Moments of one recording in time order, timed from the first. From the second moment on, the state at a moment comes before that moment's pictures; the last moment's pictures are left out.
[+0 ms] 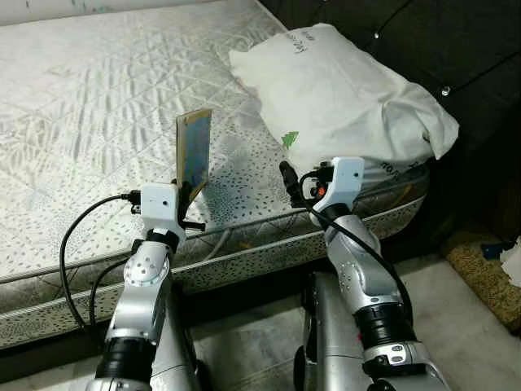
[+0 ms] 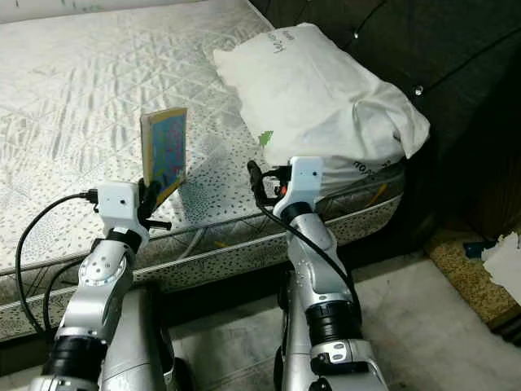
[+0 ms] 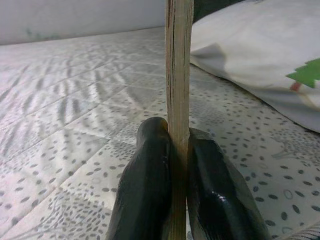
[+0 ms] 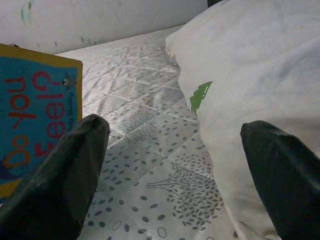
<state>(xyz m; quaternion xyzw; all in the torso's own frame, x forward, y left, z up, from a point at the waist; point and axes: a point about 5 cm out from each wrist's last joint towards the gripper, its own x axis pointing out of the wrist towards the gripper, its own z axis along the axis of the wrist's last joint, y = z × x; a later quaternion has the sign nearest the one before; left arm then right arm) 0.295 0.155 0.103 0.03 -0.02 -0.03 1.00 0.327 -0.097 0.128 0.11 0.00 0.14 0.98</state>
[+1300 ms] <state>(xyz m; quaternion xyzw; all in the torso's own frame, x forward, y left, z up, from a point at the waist) 0.298 0.152 0.104 0.02 -0.01 0.01 1.00 0.332 -0.098 0.138 0.11 -0.03 0.14 0.98</state>
